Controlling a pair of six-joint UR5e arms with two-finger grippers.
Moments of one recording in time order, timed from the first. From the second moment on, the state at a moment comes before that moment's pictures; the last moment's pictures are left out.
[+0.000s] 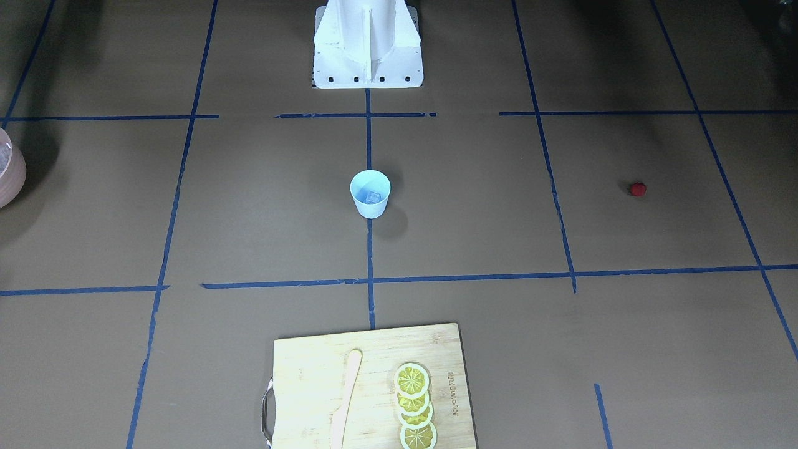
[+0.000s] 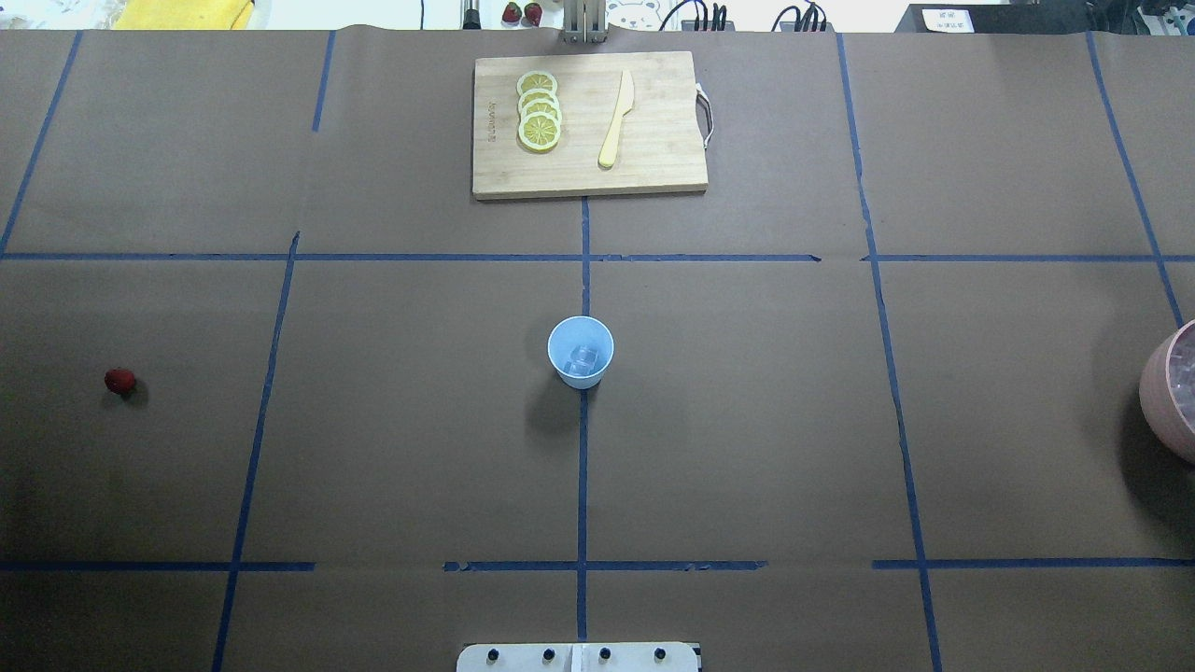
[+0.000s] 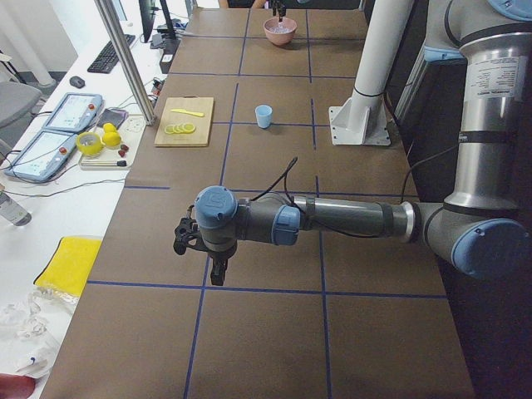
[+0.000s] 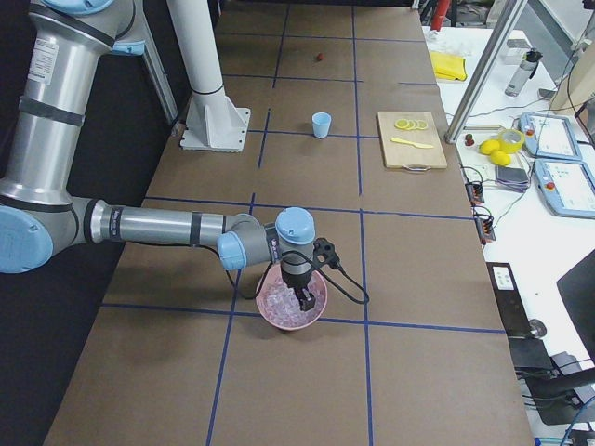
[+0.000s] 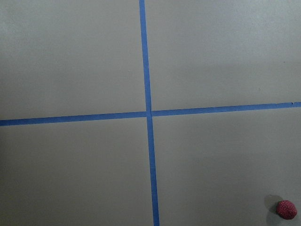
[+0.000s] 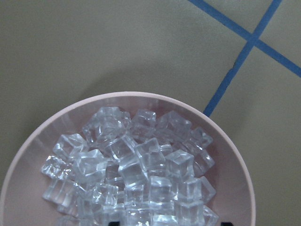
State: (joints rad) left arm -1.60 -1.56 -1.64 -1.63 -2.43 0.00; right arm 1.31 -1.86 1.77 -1.26 2.22 -0.22
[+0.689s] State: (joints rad) left arm -1.60 -1.56 -1.65 -1.63 -2.44 0.00; right arm 1.25 -1.87 1.76 -1.26 2.17 -0.22
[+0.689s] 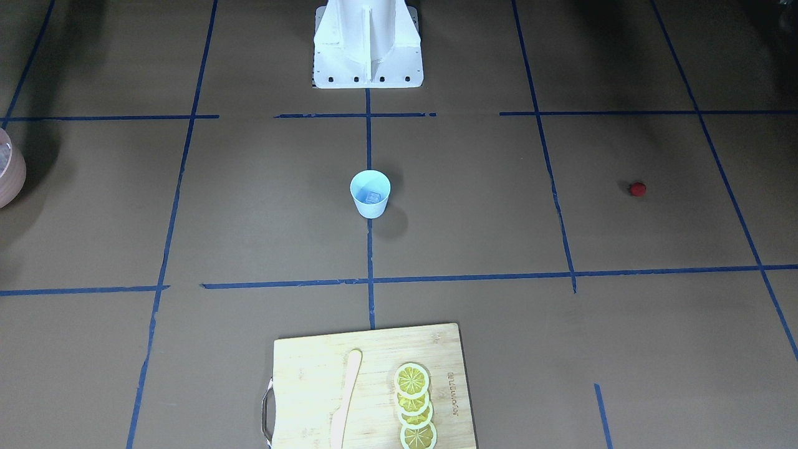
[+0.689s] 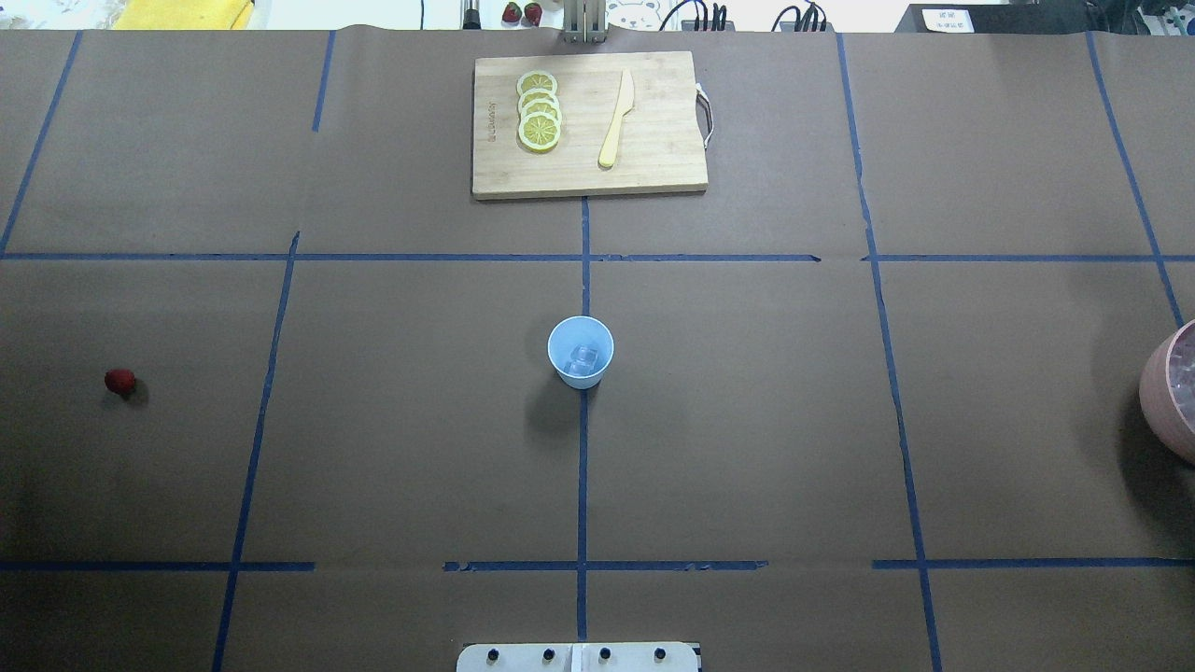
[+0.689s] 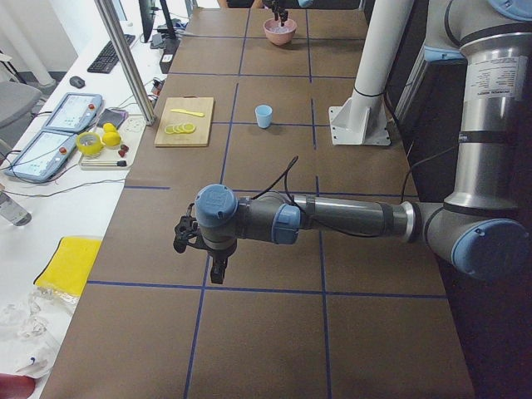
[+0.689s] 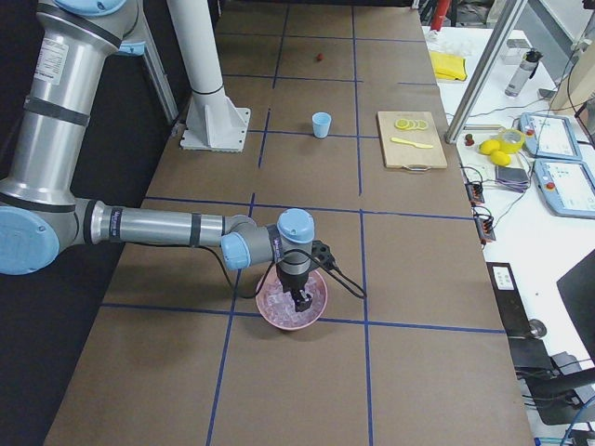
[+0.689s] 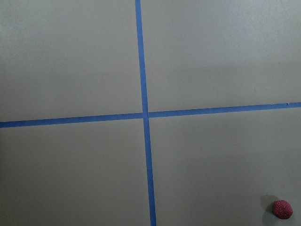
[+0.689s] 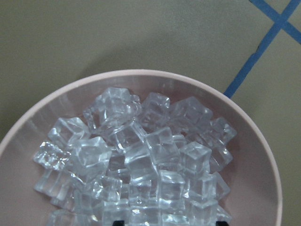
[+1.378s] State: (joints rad) left arm -1.60 -1.56 -1.66 -1.63 -2.45 0.00; right arm 1.24 -1.87 1.74 -1.26 2.15 -0.22
